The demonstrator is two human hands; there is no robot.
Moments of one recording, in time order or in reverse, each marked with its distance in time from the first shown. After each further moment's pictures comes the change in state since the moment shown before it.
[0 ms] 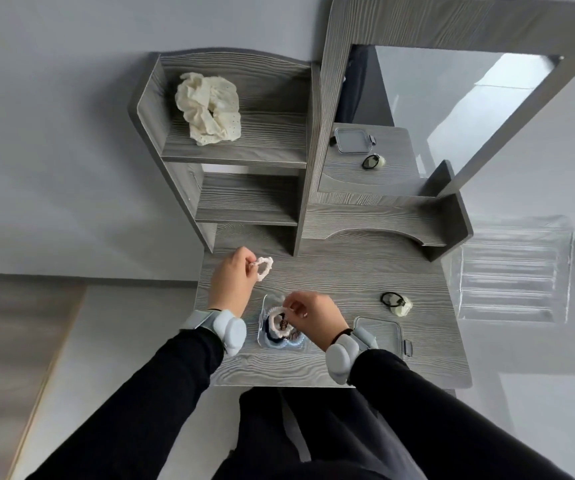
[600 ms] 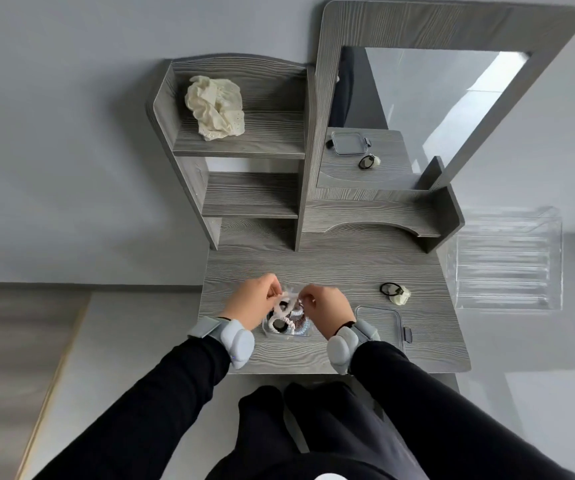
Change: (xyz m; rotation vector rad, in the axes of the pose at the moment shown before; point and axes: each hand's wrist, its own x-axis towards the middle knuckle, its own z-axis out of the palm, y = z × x) left_hand -0.047 0.014 0.006 0.075 -0.396 0.099; right_hand -0.017 0.001 -0.002 -0.179 0.033 0.195
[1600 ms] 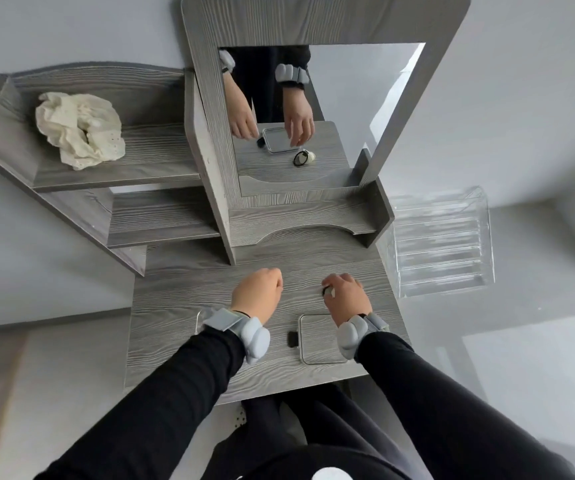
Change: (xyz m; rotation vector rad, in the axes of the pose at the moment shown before) left_hand 0.087 0.101 0.057 0.242 -0.061 0.093; right_hand 0.016 0.139 -0.071 -0.030 0.093 0.357
